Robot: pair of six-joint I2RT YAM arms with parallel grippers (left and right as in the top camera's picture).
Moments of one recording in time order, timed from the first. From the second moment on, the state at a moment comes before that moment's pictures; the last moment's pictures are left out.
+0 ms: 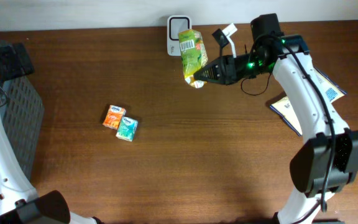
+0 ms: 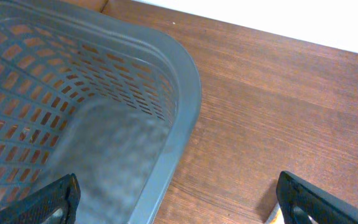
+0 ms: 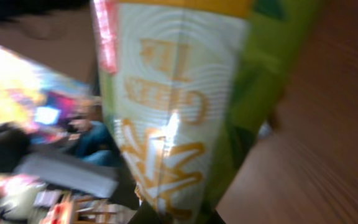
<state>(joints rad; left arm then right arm) 0.40 1.70 2.02 -1.15 -0.05 0.09 0.15 1.93 1.81 -1.10 -1.21 -0.19</state>
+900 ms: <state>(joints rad) 0.40 1.70 2.02 -1.15 -0.05 0.09 0.50 2.59 2.32 -0.38 0.91 -0.84</state>
